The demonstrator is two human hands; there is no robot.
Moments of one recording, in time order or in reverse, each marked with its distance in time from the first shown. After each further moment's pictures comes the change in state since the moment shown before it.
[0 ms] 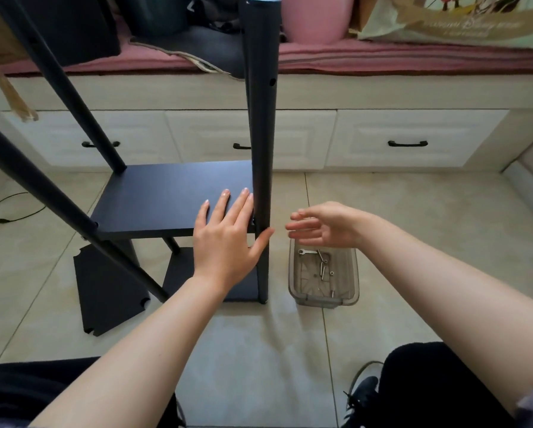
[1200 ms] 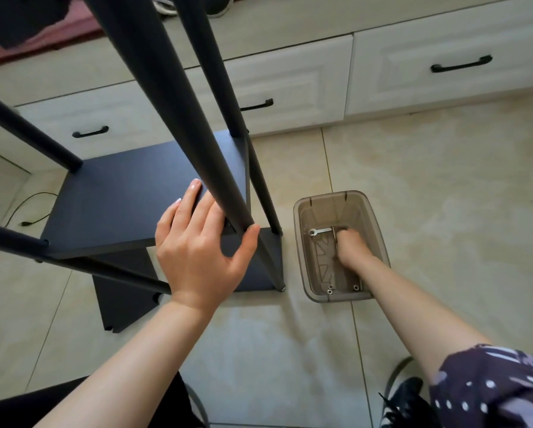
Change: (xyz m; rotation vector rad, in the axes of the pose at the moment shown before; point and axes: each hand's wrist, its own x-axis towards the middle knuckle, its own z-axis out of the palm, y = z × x) left_hand 0.000 -0.001 0.024 0.073 0.278 0.080; right_hand 0.168 0.162 -0.054 -0.960 0.408 -0.033
